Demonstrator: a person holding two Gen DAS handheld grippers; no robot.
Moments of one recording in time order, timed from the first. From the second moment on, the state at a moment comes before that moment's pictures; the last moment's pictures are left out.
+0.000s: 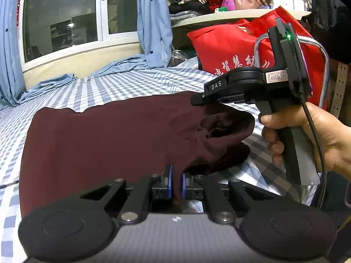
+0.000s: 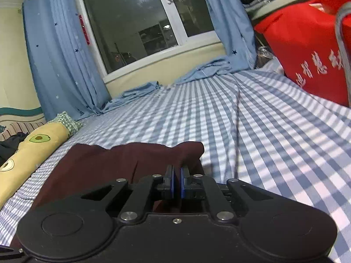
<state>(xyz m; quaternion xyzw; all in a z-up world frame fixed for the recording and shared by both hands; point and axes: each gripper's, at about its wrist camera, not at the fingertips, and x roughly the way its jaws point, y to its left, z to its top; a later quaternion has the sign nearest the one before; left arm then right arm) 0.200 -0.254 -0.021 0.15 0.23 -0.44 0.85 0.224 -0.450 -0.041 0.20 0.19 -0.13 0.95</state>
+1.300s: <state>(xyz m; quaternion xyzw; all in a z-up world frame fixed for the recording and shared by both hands) 0.280 -0.121 0.041 0.00 0.23 -0.28 0.93 0.207 -0.389 -0.028 0.09 0.23 -0.12 0.96</state>
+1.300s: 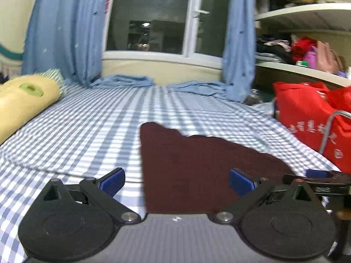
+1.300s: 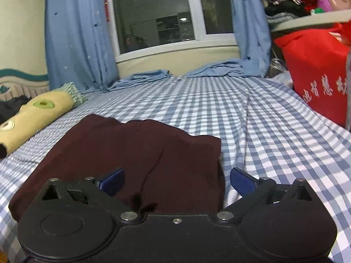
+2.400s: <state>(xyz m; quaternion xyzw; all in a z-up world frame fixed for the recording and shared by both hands) 0.328 -0.104 -0.032 -0.04 0.34 -0.33 0.88 0.210 -0.395 -0.074 0.14 0.27 -0.11 0.95</state>
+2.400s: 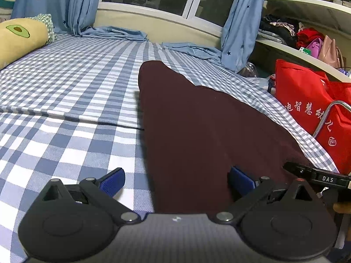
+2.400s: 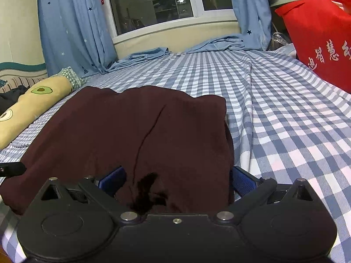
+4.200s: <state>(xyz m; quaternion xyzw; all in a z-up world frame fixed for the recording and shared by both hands) 0.409 -0.137 -0.050 -0.05 0.42 -0.38 0.82 0.266 -0.486 -0.080 0.21 0.28 0.03 0.94</state>
